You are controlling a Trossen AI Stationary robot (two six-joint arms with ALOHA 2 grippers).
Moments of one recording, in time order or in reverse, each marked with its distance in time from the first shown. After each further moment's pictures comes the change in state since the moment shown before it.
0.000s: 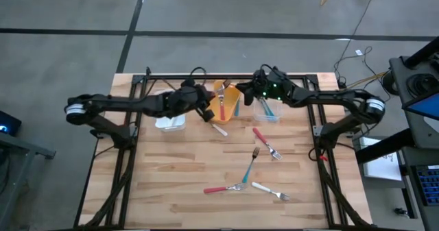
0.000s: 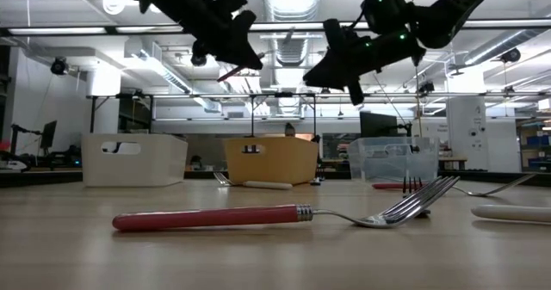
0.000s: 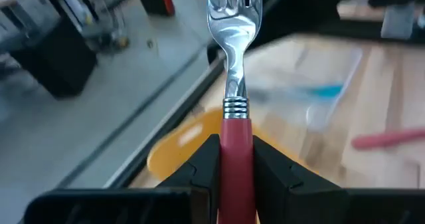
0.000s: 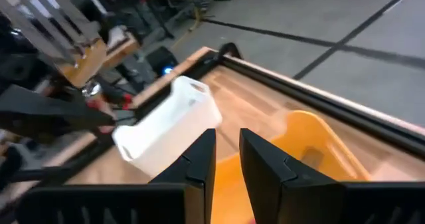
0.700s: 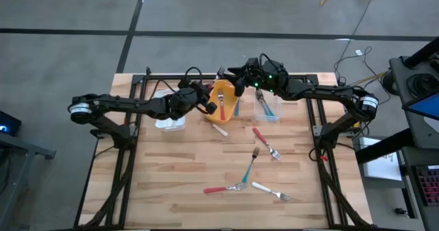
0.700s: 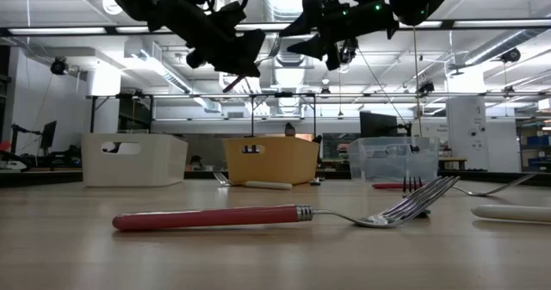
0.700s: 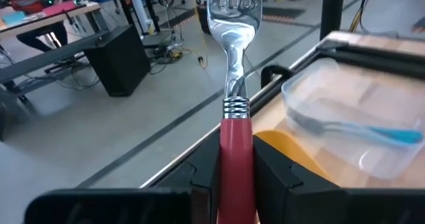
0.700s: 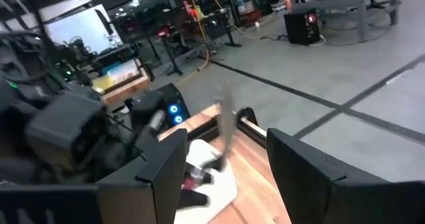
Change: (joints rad) left arm 0.018 0.066 -0.069 0.245 -0.205 -0.049; right arm 0.055 0.062 0.261 -0.032 0.075 -0.108
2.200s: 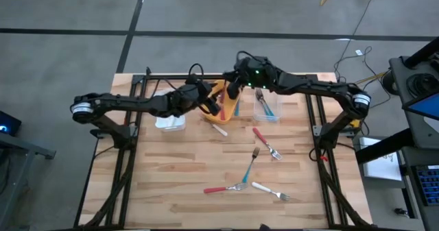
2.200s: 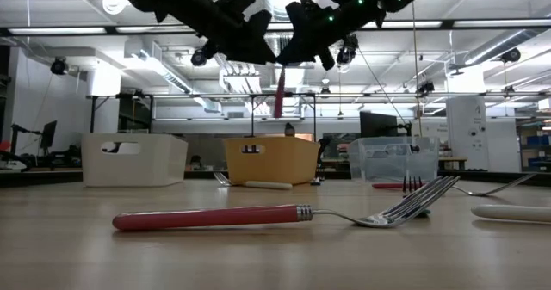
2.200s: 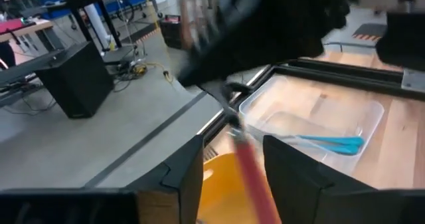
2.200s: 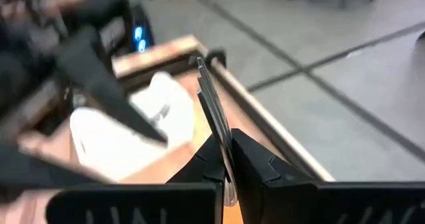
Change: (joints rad) left arm -0.001 0.008 0.077 -0.021 0.161 0.064; right arm 0.007 0.092 0.226 -0.420 0.043 -0.247
